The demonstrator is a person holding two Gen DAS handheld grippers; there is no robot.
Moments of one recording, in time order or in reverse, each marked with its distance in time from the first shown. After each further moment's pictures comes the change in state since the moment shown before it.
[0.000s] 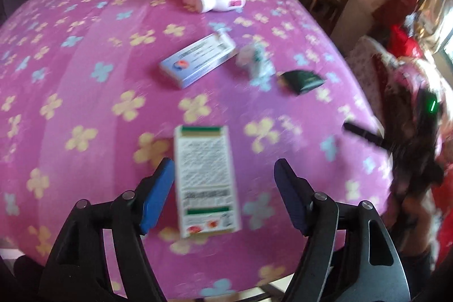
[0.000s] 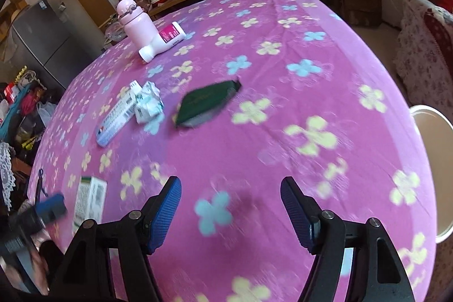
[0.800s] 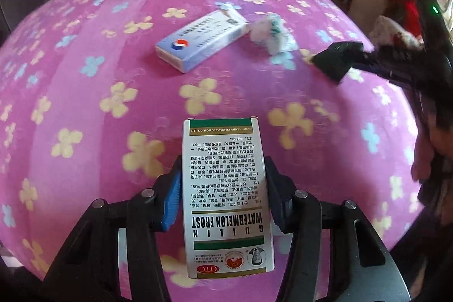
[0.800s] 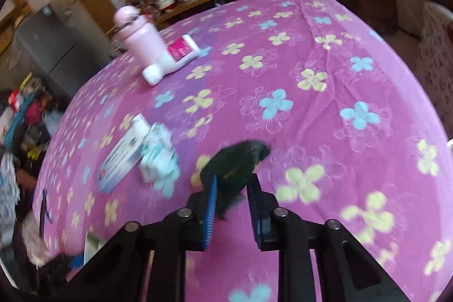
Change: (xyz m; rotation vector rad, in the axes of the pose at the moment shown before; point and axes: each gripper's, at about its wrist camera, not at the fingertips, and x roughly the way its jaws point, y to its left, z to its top) left arm 0.053 -0.006 -0.002 0.057 0.024 0.071; right arm 0.041 0.022 0.056 -0.034 -0.035 0.048
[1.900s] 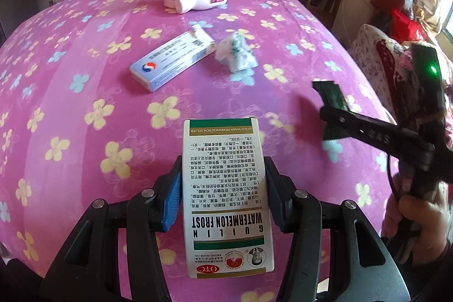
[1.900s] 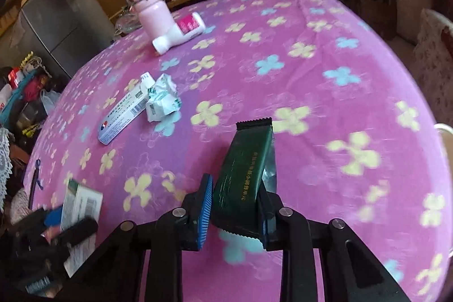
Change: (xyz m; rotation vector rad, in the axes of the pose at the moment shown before) left arm -0.027 -0.038 0.001 0.015 -0.064 -0.042; right arm -0.024 -0.001 -0.053 -0.054 0.011 -0.044
